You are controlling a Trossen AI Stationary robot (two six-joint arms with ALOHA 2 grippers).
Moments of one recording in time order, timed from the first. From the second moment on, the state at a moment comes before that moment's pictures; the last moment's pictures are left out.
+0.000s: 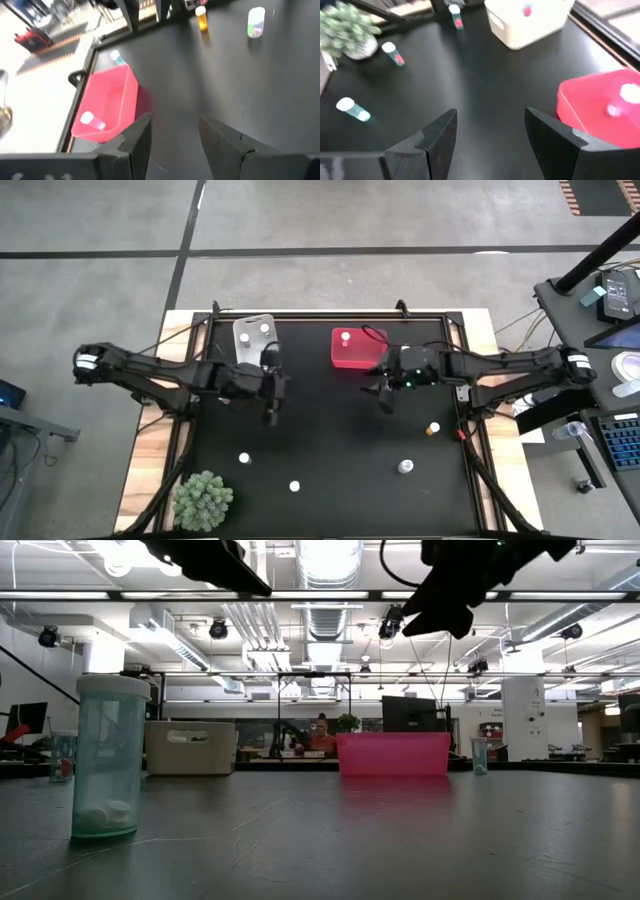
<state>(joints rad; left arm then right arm) -0.11 1.14 0.90 -0.24 -0.27 0.28 -0.06 1.14 0.82 -0.23 0.03 0.23</state>
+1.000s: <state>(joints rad) 0.21 1.03 0.85 -0.08 -0.27 0.64 -0.65 1.45 1.17 -1.01 0.04 0.41</state>
